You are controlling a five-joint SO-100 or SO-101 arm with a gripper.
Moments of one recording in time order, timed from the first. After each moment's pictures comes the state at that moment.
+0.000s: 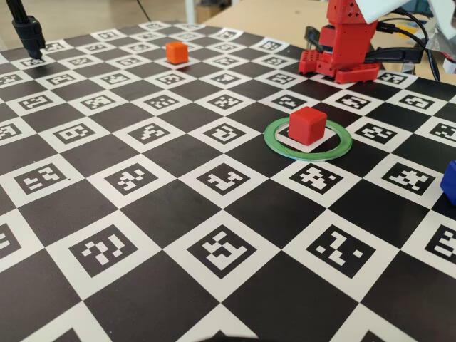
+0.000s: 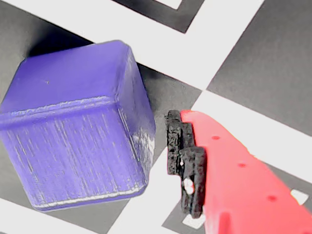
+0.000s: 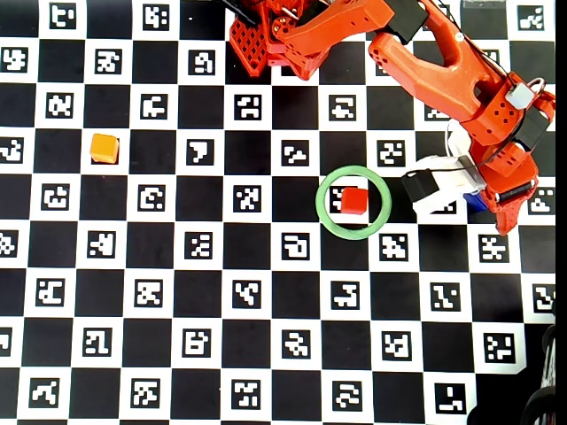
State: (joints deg) arm -51.7 62.6 78.1 66.3 25.0
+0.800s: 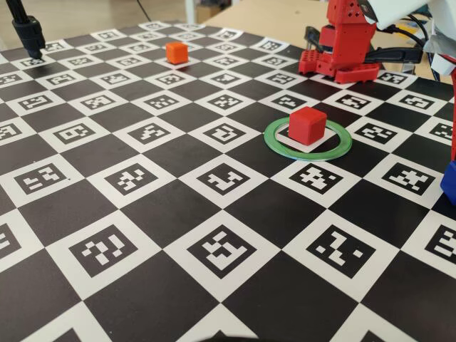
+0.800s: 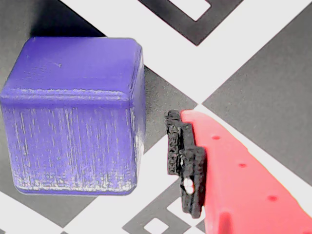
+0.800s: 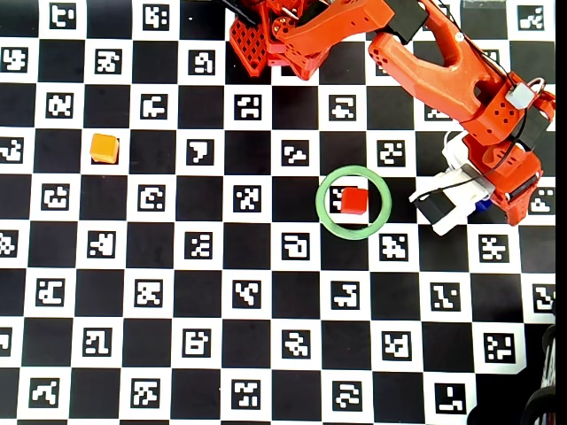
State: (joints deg) arm -51.7 62.6 78.1 66.4 11.2
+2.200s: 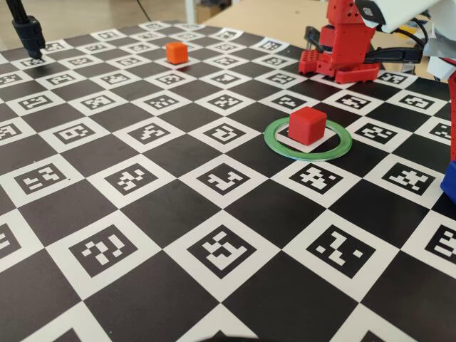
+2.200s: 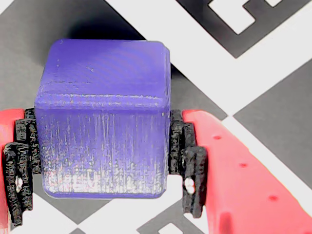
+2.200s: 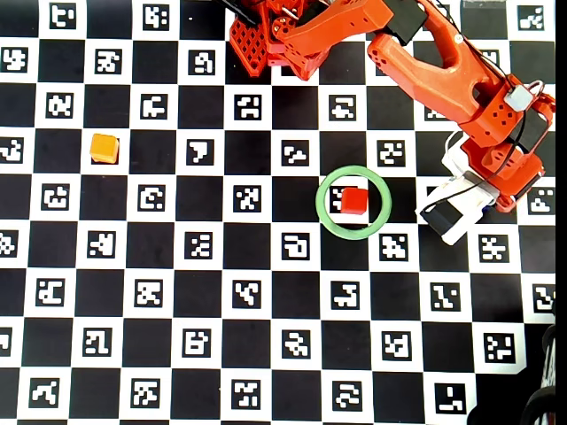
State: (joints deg) arm -51.2 62.6 78.1 64.1 6.5
